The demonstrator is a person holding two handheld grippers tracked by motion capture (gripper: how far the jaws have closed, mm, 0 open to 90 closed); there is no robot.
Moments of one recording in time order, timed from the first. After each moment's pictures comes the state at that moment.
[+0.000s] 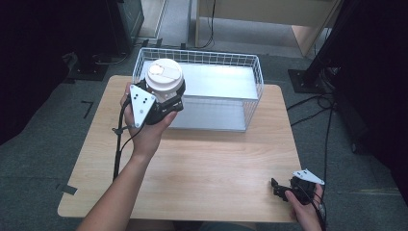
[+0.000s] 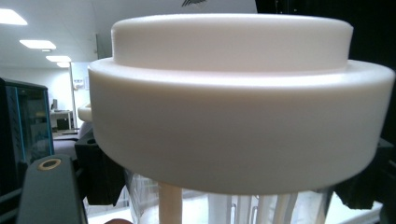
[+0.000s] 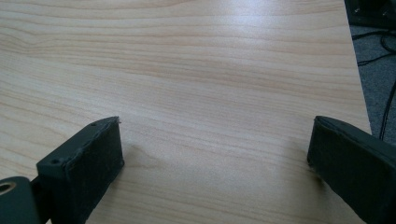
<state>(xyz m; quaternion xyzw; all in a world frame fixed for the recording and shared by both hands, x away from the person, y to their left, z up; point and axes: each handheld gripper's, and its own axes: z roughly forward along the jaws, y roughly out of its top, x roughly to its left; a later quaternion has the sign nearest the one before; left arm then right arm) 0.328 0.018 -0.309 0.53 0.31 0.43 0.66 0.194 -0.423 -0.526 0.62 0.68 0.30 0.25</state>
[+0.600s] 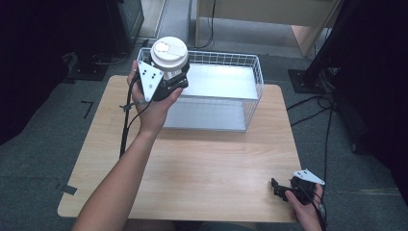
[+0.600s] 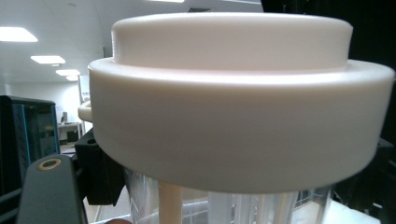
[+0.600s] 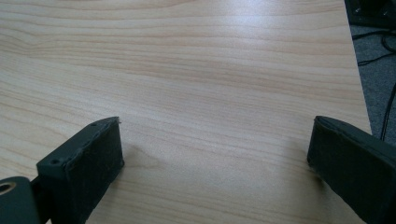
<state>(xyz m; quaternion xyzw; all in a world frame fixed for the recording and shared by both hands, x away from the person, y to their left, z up) 0.386 0.006 -0.296 0.53 0.30 0.46 0.65 0.194 -0.424 -0.526 0.62 0.68 0.30 0.25</state>
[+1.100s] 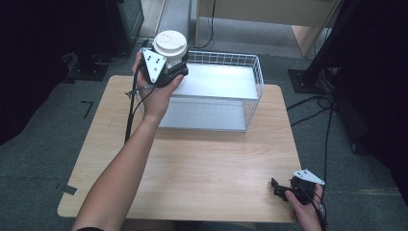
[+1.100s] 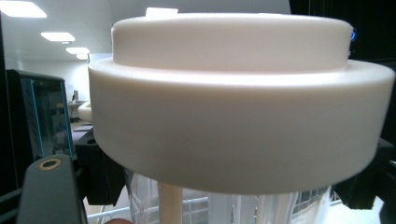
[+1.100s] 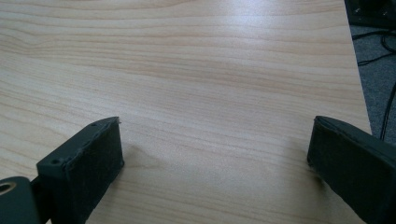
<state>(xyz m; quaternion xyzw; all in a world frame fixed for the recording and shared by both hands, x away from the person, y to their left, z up) 0.434 0.003 -0.303 0.54 0.34 0.45 0.63 0.194 -0.424 -0.526 0.62 0.68 0.30 0.25</state>
